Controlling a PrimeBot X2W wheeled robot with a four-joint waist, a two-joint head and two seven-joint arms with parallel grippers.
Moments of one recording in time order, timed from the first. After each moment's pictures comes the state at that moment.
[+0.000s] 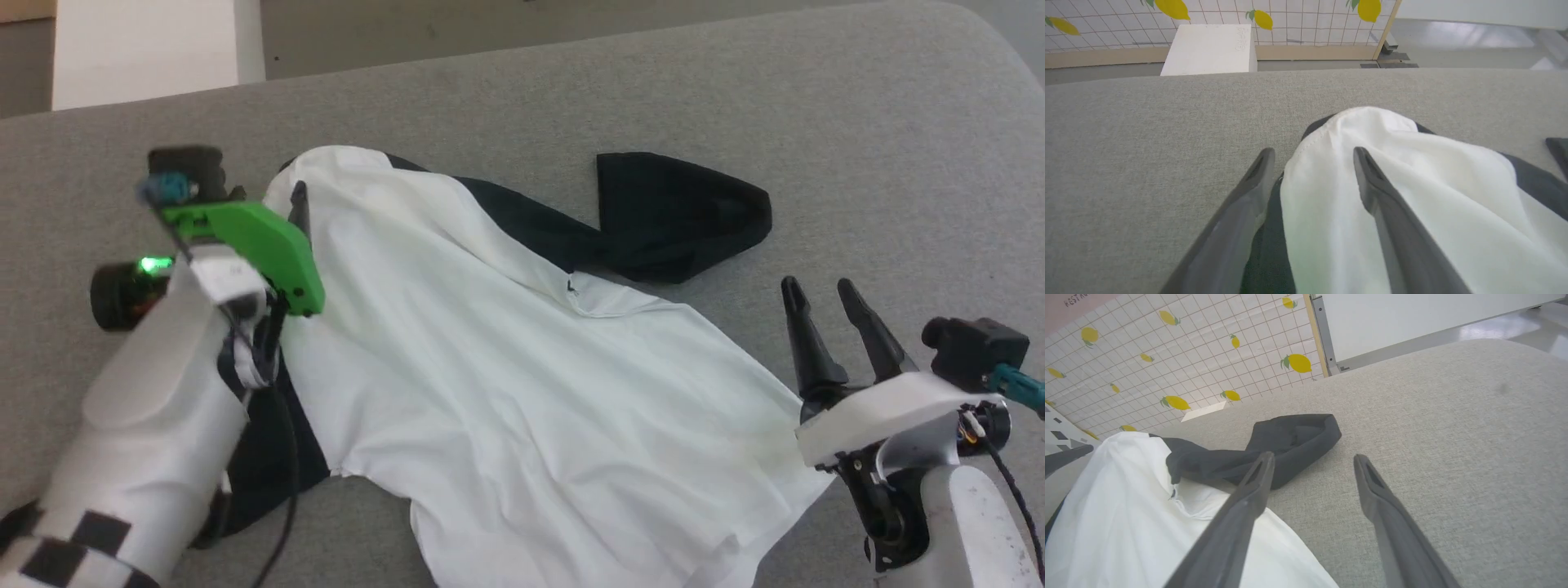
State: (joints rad) left arm -0.79 0.43 -0.66 0.64 -0.83 0.22 0.06; right arm -0.18 -0.05 -0.02 0.11 0.37 0.13 0.03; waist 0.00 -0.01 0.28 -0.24
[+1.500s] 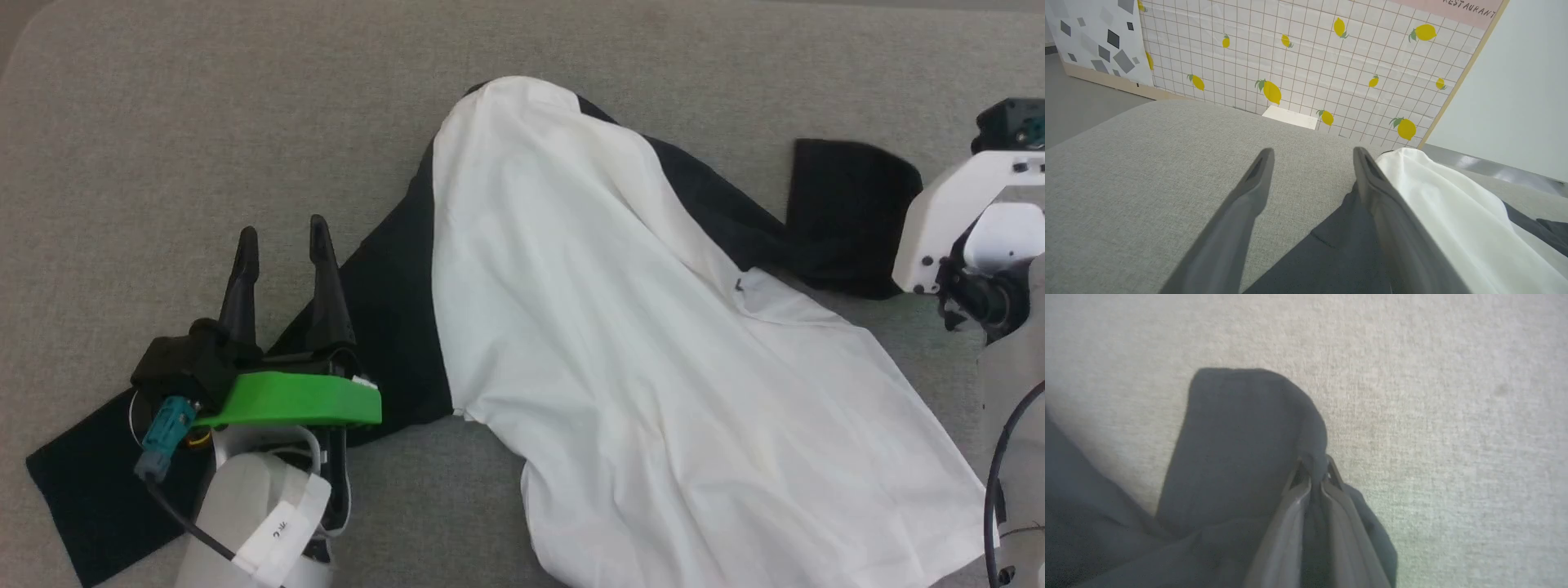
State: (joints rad) left arm -0.23 0.06 -0.09 0.01 -0.33 0.08 -0.26; right arm -0.72 -0.20 -0.17 0.58 0.13 0.13 0.63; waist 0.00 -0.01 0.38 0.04
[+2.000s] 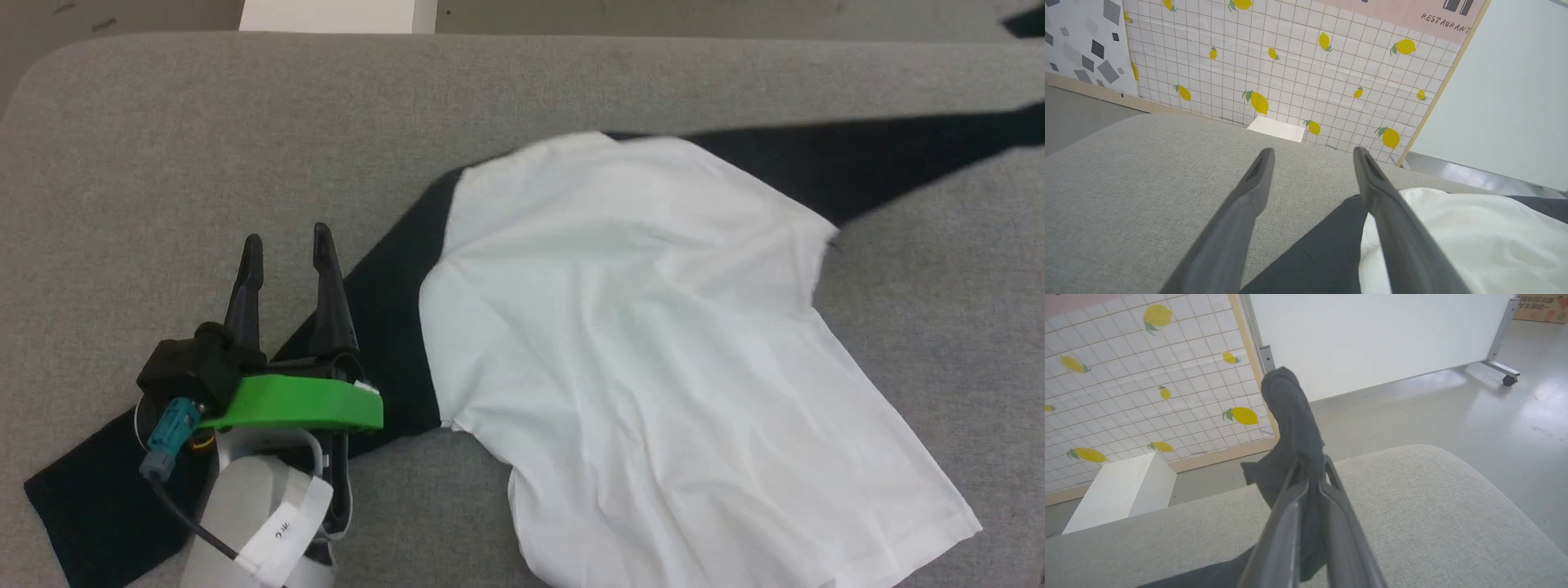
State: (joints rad) left arm -0.23 0.06 -0.08 0.03 -0.33 0.06 -0.26; right arm -0.84 -0.24 -0.50 0.53 0.08 0.13 0.25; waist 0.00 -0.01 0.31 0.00
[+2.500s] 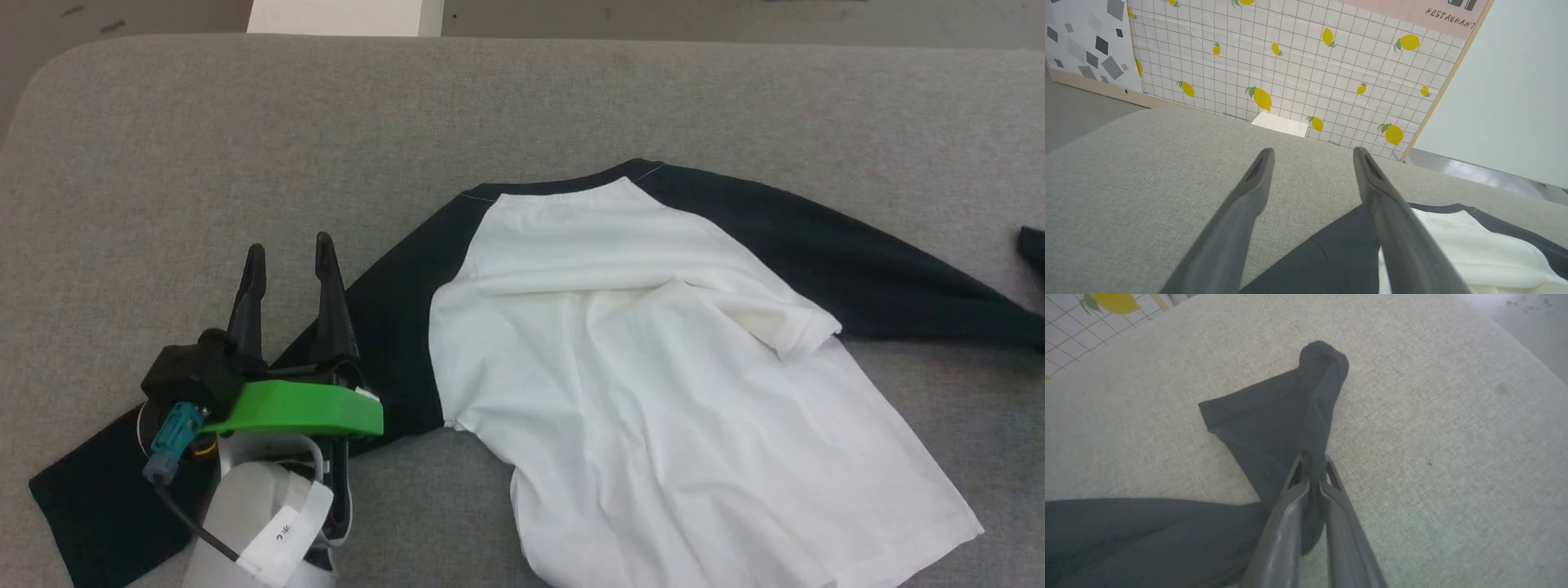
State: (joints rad) left arm -0.22 0.05 -0.08 0.05 -0.33 0.06 -0.26; right arm -0.61 -0.14 -0.87 0.60 -0.12 0.13 0.35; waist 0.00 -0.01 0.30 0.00
